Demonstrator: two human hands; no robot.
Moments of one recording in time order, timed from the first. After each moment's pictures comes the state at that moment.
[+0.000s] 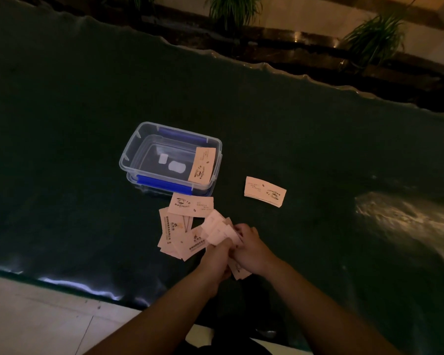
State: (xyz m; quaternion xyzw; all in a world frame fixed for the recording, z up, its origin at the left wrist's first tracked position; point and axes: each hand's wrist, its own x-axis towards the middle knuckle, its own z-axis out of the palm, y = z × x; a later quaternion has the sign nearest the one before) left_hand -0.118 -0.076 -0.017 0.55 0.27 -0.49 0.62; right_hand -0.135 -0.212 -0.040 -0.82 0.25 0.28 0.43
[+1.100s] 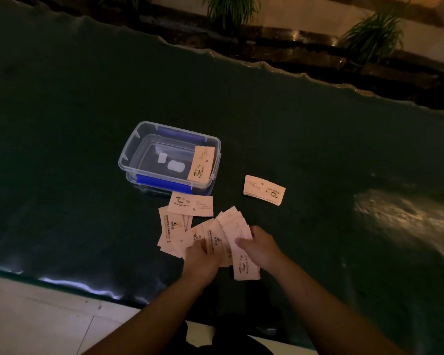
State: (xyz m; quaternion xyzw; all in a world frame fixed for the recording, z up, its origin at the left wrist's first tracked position) left_hand -0.117 -0.047 -0.033 0.78 0.16 -0.39 0.46; right_hand -0.139 -0.226 -0.035 -0.77 0.36 0.27 0.45
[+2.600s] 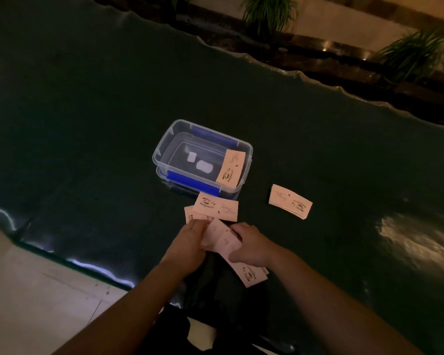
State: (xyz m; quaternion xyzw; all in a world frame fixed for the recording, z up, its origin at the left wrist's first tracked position) left_hand -0.062 0.030 -0.050 0.92 -0.11 -0.26 0.28; right_hand -0.082 -0.176 -0.016 -0.84 0.10 0.39 0.36
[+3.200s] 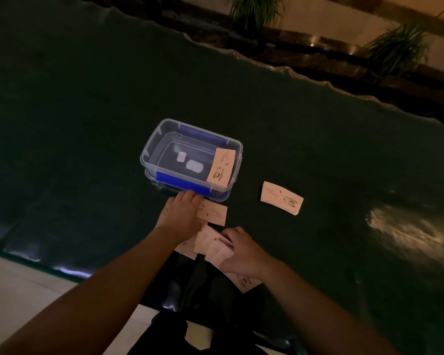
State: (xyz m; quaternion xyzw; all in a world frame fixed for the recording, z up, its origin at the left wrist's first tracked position) left_hand 0.005 0.011 -0.045 0.96 -0.23 -0.15 0.07; right_hand -0.104 -0.171 -0.027 -0.85 0.11 0.38 0.35
